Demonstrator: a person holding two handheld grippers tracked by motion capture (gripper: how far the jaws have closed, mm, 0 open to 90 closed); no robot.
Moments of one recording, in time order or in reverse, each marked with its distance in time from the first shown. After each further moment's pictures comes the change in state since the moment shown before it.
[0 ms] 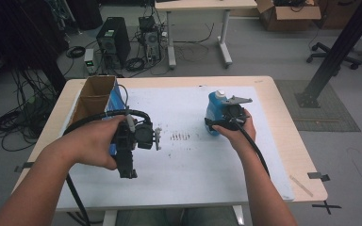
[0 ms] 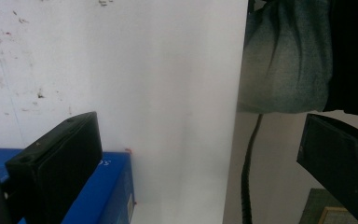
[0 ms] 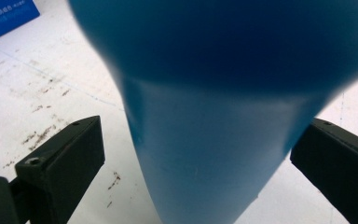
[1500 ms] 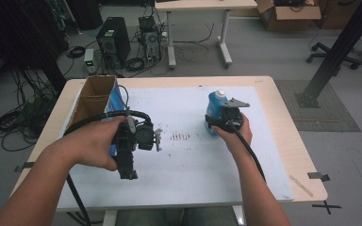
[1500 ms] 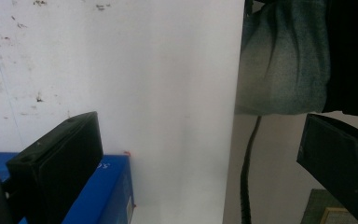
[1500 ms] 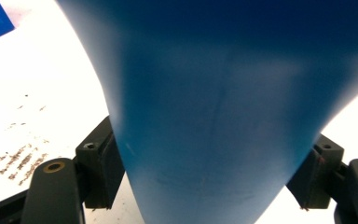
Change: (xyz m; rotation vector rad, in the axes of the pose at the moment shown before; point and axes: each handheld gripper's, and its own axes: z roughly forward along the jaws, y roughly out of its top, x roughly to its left) left arm -0.002 0.001 0.000 -0.009 -0.004 0.009; right arm 0.007 -0.009 0.009 -0.065 -0.085 0.020
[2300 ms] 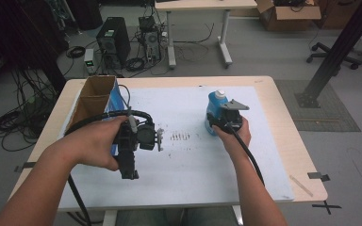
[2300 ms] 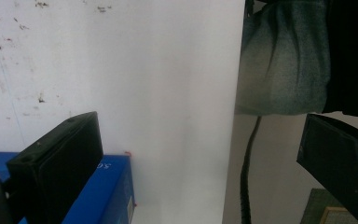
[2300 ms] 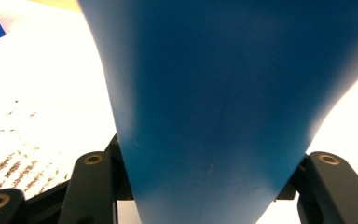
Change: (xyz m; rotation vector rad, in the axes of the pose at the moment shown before) left arm -0.001 0.005 -0.002 0.007 0.005 -0.001; right arm 0.003 -0.005 0.001 -0.043 -0.032 -0.004
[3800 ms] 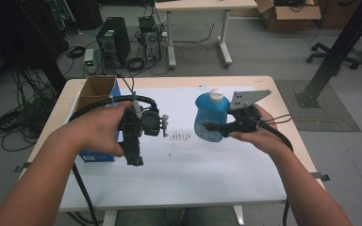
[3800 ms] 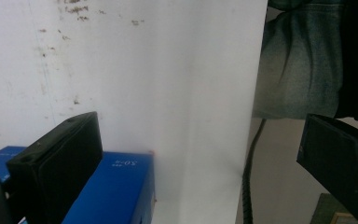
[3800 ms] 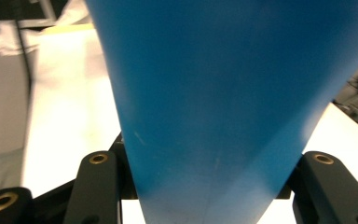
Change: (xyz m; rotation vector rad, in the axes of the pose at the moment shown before) left arm 0.019 0.011 -0.024 -0.005 0.040 -0.010; right arm 0.013 0.072 -0.111 -0.037 0.655 -0.440
